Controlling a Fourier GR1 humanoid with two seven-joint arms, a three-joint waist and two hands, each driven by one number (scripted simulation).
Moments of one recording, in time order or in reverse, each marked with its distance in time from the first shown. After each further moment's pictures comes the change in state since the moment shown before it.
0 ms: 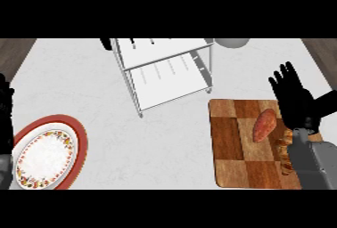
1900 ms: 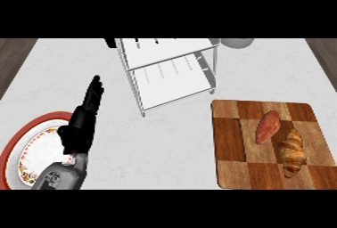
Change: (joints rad) left arm -0.090 -0.289 -0.263 -0.020 -0.012 -0.083 -0.010; right arm 0.456 -0.618 -0.393 -0.420 0.291 0.751 -0.095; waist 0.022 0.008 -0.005
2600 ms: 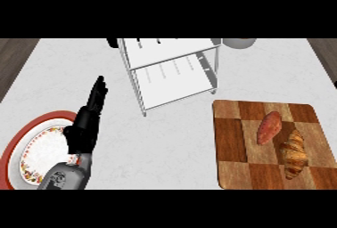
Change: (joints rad) left arm 0.003 -0.052 0.025 0.009 -0.047 -0.032 -0.001; right arm -0.182 0.076 0.223 -0.222 0.091 0.013 0.473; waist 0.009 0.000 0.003
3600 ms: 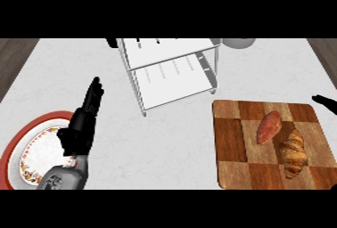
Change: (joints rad) left arm 0.031 -0.043 0.070 -0.023 -0.052 -0.066 0.001; right arm -0.025 0.144 0.065 0.018 0.297 0.166 0.073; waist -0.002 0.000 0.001
